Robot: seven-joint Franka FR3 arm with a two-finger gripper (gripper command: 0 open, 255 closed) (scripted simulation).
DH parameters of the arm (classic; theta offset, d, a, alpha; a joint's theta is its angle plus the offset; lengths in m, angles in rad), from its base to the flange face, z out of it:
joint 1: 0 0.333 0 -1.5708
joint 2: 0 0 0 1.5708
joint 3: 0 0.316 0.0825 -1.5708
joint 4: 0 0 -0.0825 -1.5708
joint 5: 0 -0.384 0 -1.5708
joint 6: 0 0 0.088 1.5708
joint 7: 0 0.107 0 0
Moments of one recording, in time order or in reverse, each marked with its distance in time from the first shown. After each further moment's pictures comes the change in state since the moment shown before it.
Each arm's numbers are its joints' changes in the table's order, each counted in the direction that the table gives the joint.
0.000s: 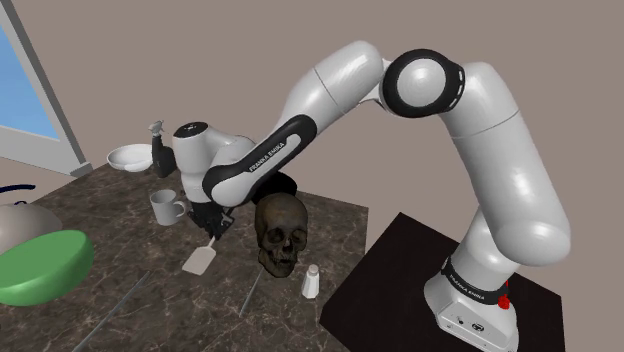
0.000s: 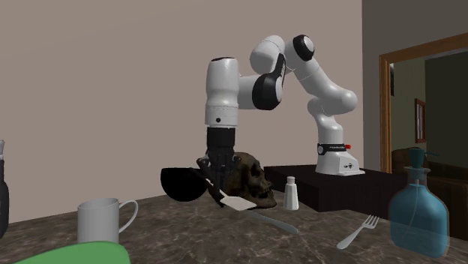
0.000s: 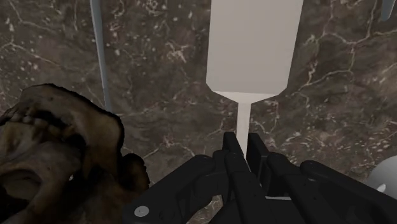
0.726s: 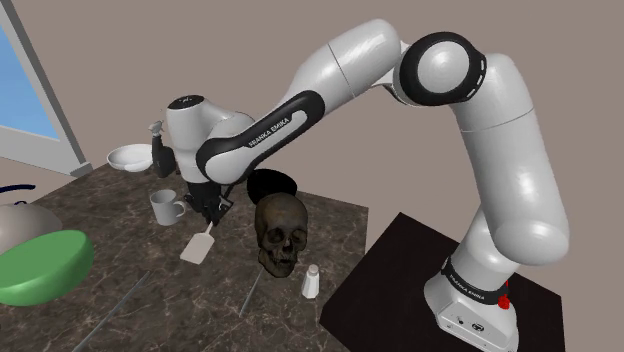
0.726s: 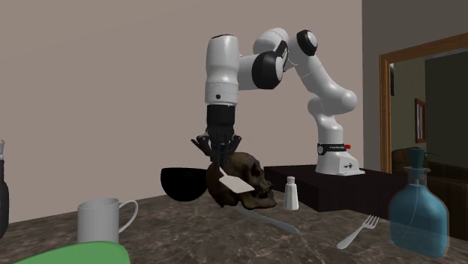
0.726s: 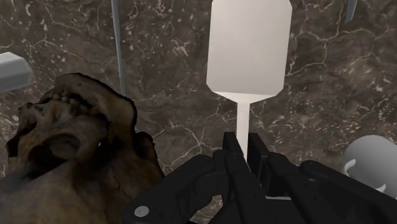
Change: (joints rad) arm -0.025 -0.094 0.037 0.001 -0.045 -0.090 -0.030
